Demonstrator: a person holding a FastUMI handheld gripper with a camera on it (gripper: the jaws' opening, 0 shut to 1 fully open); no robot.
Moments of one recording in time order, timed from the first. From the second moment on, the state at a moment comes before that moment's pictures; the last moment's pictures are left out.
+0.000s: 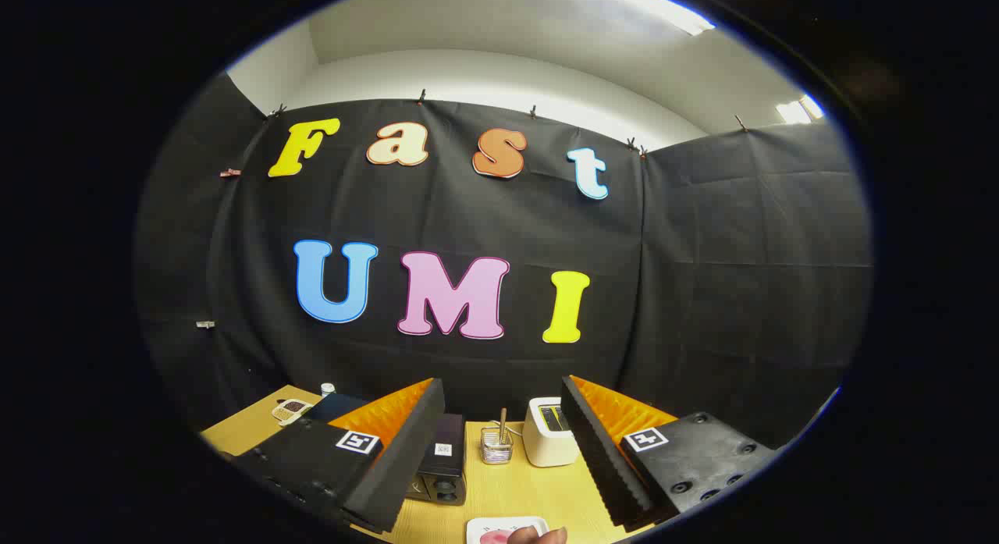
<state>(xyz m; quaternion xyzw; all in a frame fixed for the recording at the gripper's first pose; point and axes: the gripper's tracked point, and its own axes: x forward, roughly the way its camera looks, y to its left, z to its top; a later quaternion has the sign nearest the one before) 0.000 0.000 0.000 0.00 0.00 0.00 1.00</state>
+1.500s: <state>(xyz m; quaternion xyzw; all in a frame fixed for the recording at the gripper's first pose) 0.006 0.069 -0.020 0.06 0.01 0.03 1.00</state>
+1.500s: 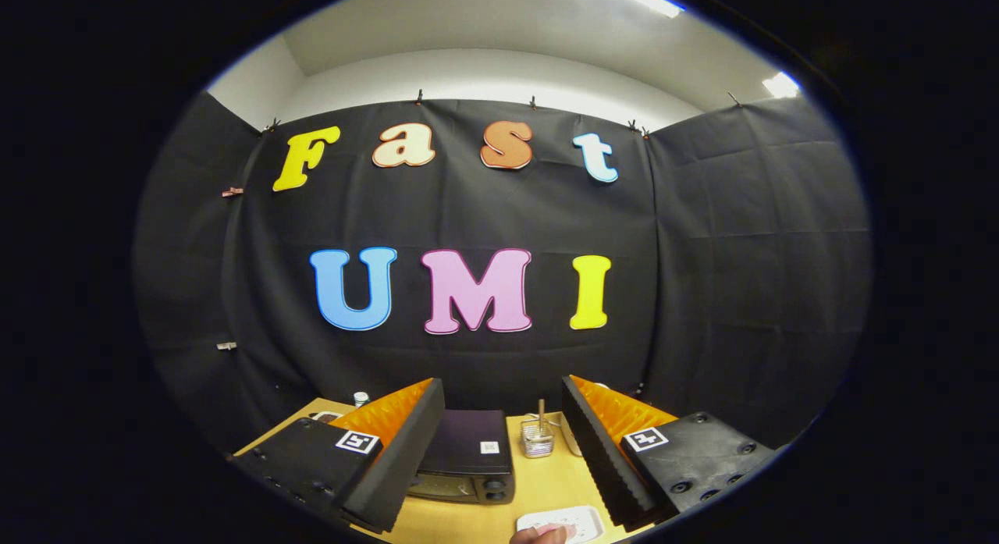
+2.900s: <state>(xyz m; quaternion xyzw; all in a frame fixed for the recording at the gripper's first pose) 0.065 0.260 -0.279 0.03 0.26 0.05 0.96</state>
